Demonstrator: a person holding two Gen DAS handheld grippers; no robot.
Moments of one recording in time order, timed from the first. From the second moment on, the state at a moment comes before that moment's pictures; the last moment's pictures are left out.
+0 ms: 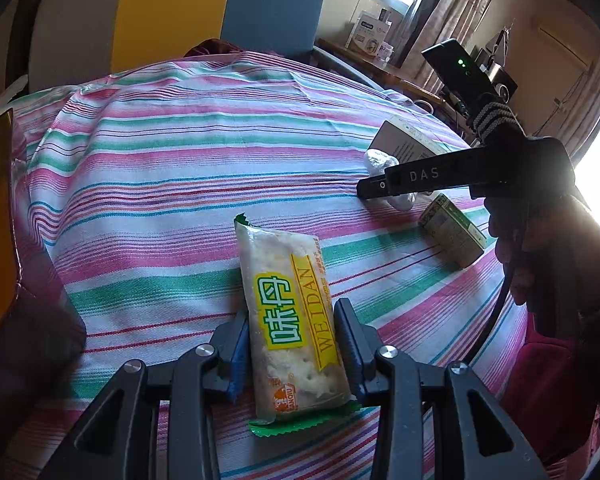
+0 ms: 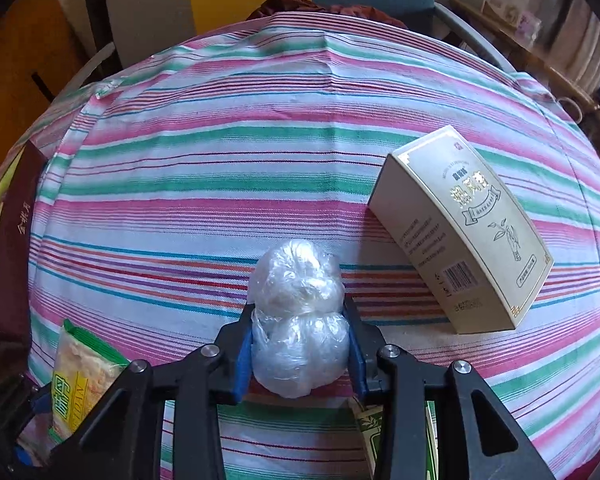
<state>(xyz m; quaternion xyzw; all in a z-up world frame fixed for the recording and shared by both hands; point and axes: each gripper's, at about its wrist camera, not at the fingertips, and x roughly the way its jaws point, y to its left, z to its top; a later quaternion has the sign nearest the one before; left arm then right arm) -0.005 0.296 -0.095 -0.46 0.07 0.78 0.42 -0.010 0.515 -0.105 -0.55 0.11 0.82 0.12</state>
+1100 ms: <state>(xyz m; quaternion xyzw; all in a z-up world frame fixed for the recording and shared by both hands) 0.004 0.256 -0.014 -0.39 0.06 0.84 0.37 -0.013 0.500 -0.106 -0.54 0.04 0.83 0.12</state>
